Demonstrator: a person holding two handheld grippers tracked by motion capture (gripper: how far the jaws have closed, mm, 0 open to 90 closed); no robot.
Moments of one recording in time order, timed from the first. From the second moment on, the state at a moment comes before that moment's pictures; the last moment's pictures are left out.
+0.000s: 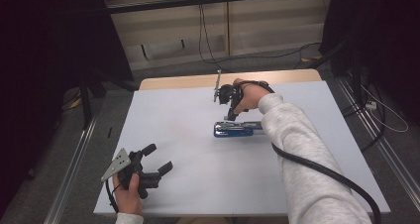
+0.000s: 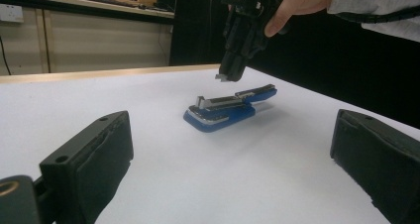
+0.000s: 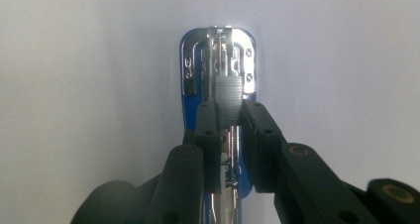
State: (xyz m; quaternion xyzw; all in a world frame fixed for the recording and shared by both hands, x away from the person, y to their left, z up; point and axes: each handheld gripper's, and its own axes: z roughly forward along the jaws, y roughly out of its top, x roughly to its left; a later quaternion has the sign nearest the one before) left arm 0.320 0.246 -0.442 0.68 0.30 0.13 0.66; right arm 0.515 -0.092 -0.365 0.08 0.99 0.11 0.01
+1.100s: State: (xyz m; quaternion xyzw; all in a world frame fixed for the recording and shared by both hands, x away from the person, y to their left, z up) left arm 0.319 0.248 -0.442 0.68 0.30 0.13 0.65; right arm 0.518 -0.078 -0.374 0.10 0.99 0.14 0.01
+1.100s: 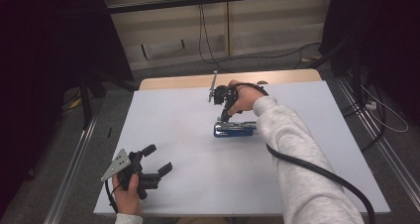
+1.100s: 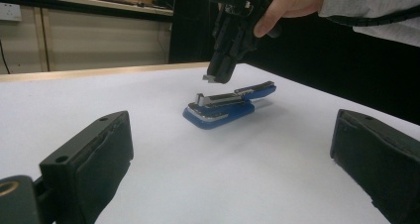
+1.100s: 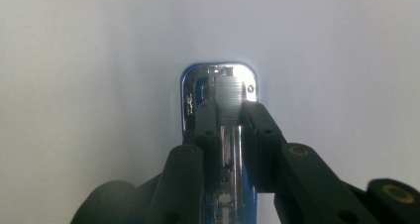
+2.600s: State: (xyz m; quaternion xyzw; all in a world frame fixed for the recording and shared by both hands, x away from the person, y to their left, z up) left arm 0.319 0.248 -0.442 0.69 0.30 0.14 0.65; right arm 0.519 -0.071 -0.390 0.09 0.99 0.12 0.00
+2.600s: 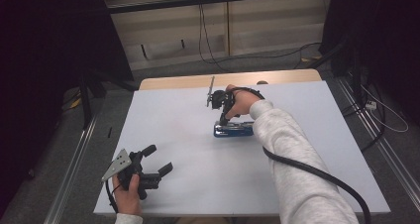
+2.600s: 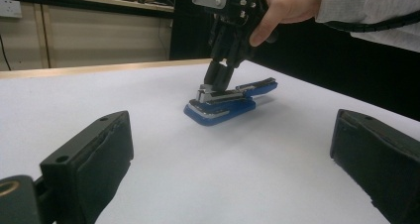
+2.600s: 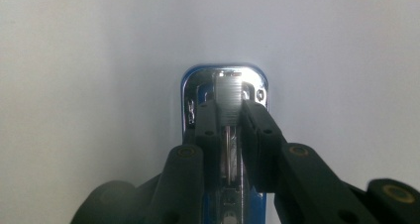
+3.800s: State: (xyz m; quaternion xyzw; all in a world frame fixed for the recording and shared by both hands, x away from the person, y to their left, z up) left arm 0.332 0.232 -0.444 0.71 0.31 0.12 0.63; right arm 0.485 -0.162 -0.377 0.25 0.92 0.28 0.08
